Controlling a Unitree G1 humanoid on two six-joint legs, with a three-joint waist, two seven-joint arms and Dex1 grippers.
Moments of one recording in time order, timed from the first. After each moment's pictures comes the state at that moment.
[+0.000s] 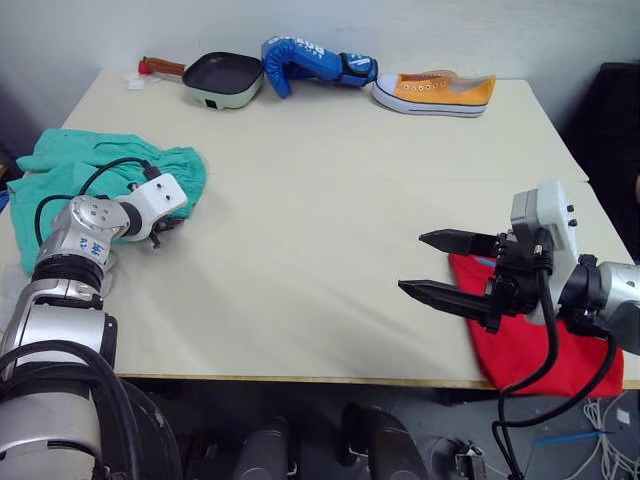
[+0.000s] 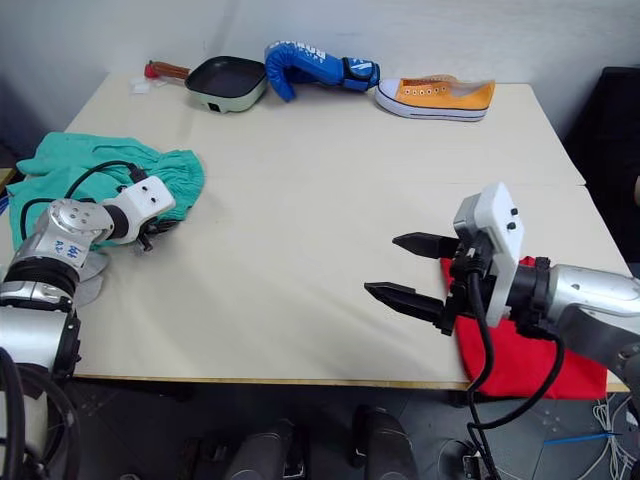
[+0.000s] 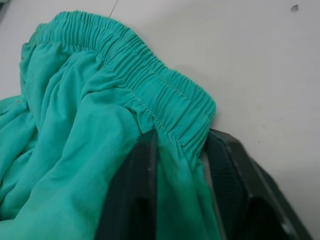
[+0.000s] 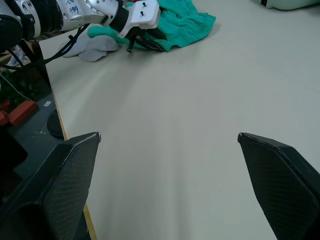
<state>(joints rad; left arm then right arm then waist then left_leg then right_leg) -1.08 0.77 -0.20 1.25 0.31 -0.21 -0.62 -0.27 -0.99 -0.36 -0.68 1.27 0.95 0.51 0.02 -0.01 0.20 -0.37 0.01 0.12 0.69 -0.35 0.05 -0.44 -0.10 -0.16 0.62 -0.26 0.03</state>
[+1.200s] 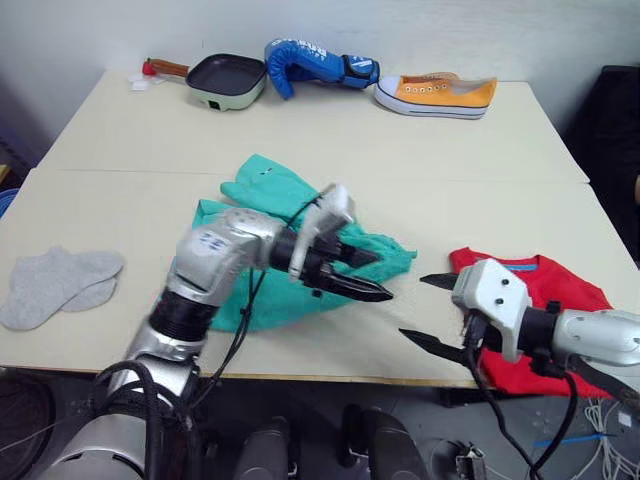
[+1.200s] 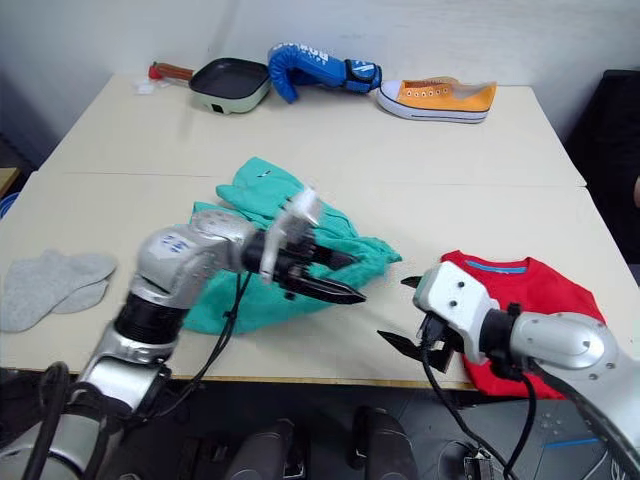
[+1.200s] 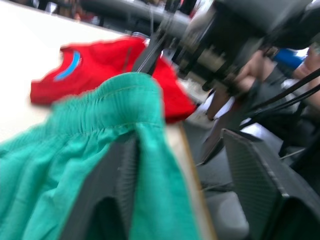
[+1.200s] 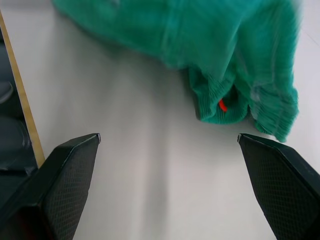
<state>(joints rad) -0.85 0.45 -0.17 -0.09 -0.57 0.94 -1.20 -0.01 -1.05 -0.10 -0.82 0.61 0.71 0.60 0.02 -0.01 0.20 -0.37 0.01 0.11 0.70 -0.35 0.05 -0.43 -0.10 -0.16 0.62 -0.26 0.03</state>
